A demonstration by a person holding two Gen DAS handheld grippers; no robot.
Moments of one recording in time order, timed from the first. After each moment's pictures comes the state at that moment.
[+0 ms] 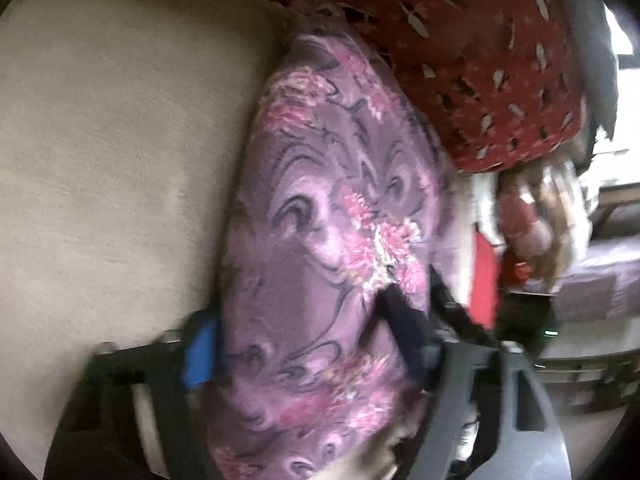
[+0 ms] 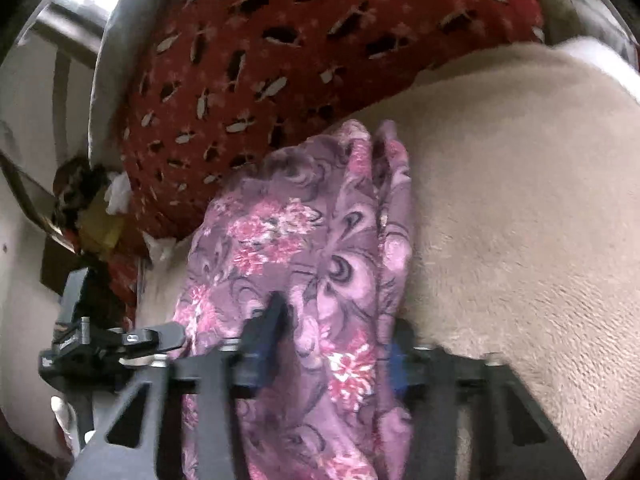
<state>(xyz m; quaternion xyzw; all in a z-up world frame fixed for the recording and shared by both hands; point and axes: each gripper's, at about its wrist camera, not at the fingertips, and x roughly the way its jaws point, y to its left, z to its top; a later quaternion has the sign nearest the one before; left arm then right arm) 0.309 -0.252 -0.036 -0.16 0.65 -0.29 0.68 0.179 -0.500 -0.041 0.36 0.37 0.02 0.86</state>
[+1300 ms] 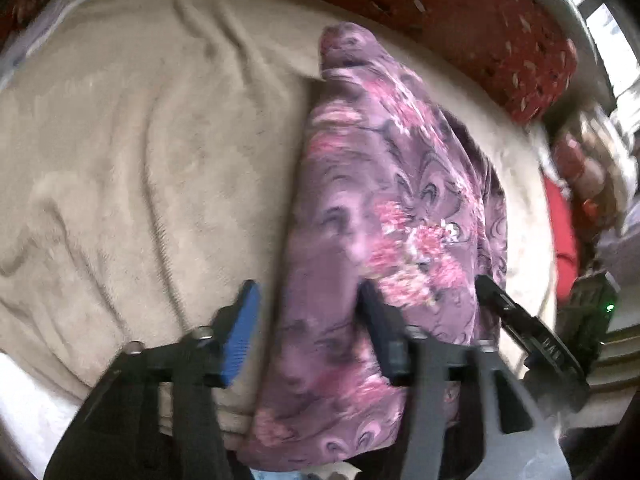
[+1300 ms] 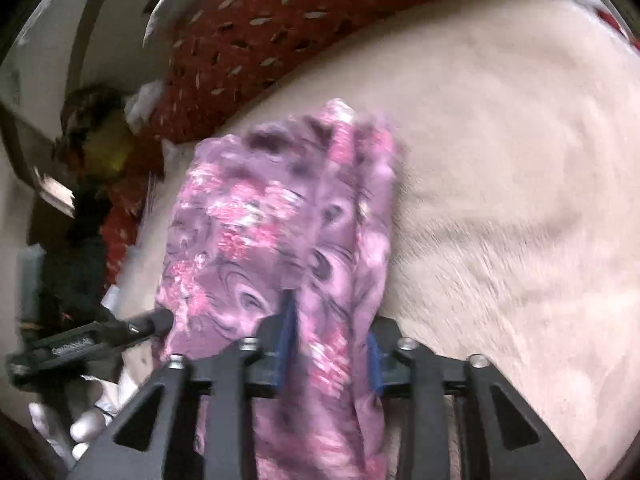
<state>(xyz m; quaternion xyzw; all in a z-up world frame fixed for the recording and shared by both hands) 0.175 -0.036 -0.017 -0.07 0.60 -0.21 0.77 0.041 -0.317 -0.044 0.36 0.41 0.02 0.84</state>
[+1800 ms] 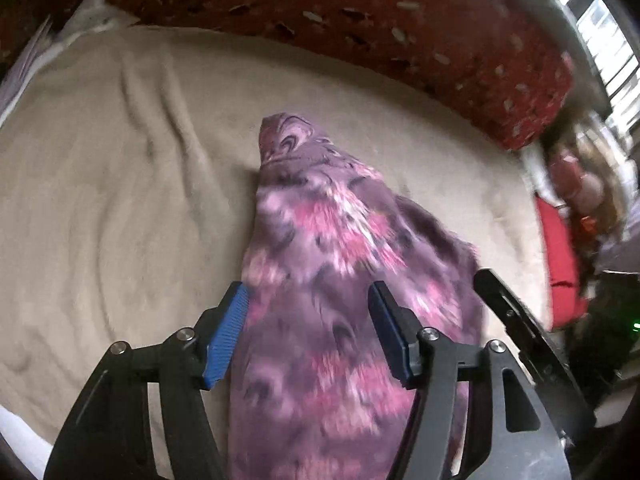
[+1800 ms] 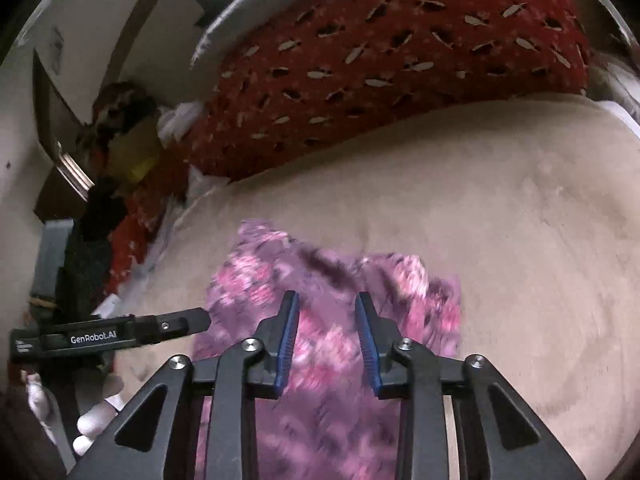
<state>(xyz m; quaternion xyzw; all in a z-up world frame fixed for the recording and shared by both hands) 0.246 -0.109 0.000 -0.02 0.57 -0.21 0.79 0.109 -0.314 0.012 0.25 0.36 0.02 0.90</state>
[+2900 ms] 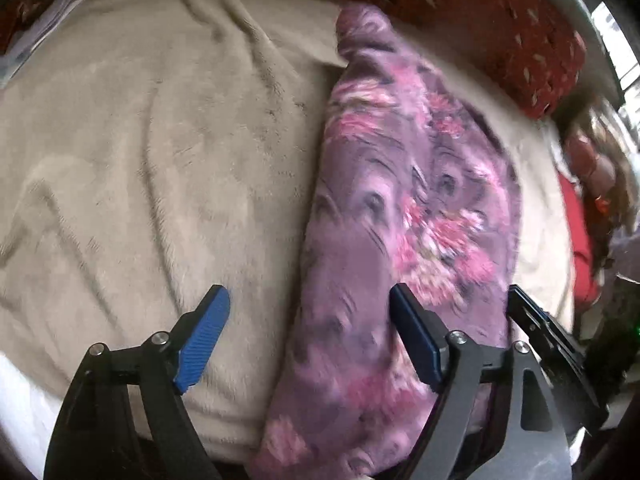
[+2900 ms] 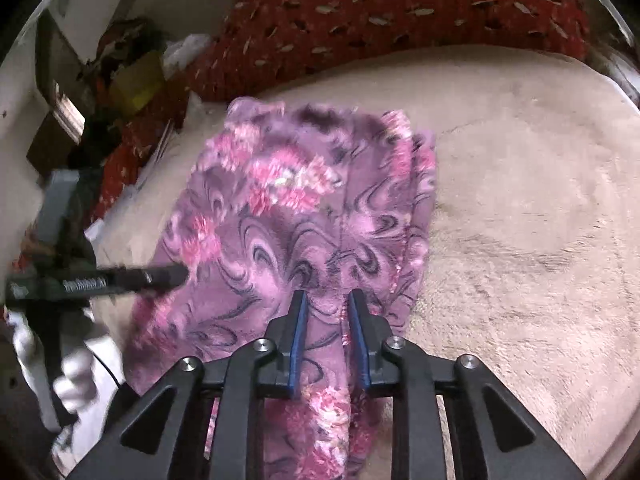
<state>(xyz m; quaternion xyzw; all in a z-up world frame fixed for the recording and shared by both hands) 0.173 -0.028 -0.037 -0.04 0.60 -0.20 0.78 0.019 -0.284 -0.026 0.20 0.43 0.04 0.88</state>
